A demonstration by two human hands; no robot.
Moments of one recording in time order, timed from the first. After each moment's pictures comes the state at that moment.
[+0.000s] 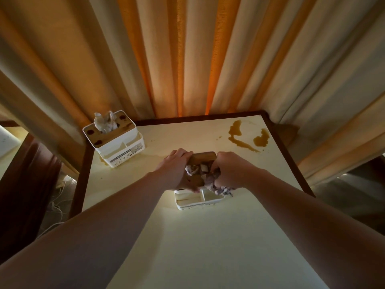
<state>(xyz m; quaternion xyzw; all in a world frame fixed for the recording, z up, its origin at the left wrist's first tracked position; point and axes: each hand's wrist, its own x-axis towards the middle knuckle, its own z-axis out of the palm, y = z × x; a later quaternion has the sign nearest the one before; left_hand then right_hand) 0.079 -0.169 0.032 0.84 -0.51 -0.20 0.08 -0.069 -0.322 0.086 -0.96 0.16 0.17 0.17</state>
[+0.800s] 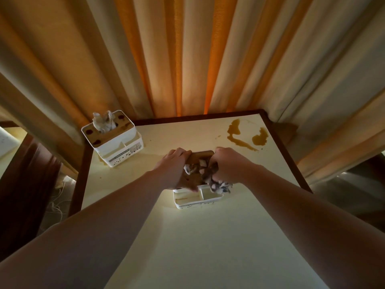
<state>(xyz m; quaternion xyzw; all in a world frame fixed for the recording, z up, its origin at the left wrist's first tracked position) 0.080 -0.170 0.031 0.84 -0.51 -0.18 0.07 -0.062 -0.324 0.089 -0.96 0.17 0.16 0.17</state>
